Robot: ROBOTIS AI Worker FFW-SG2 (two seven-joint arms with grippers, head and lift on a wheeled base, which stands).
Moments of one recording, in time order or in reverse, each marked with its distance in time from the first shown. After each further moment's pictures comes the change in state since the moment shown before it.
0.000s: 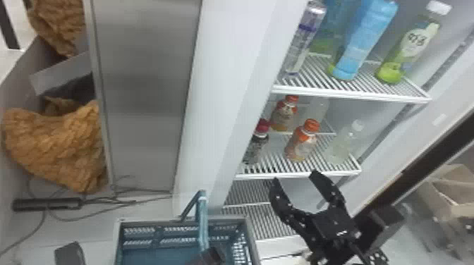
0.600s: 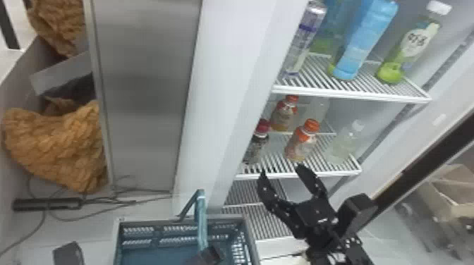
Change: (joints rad) left arm 0.001 0.000 0.001 0.000 0.003 -0.005 -0.002; right arm -0.135 -0.031 0.058 0.160 0.001 -0.039 -0.010
